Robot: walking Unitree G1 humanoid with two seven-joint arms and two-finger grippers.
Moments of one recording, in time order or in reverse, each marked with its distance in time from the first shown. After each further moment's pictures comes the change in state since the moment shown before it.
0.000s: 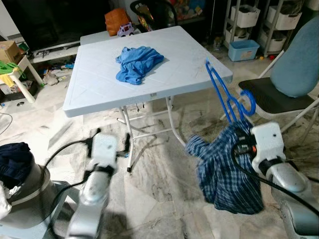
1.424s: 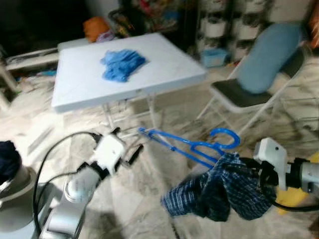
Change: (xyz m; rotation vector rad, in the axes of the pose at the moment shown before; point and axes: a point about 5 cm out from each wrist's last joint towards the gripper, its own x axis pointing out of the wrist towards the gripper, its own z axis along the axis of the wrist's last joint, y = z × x) left arm 0.008 0.002 0.022 0.104 -0.045 -0.441; right arm -0.023 -0.027 0.012 -0.217 0.077 0.874
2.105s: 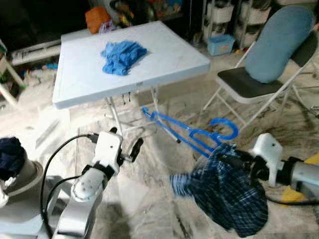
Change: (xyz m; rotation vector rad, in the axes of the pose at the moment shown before) left arm -0.006 -0.013 -0.017 -0.105 0.052 0.081; right arm 0.018 0.013 -0.003 0.007 -0.069 -0.068
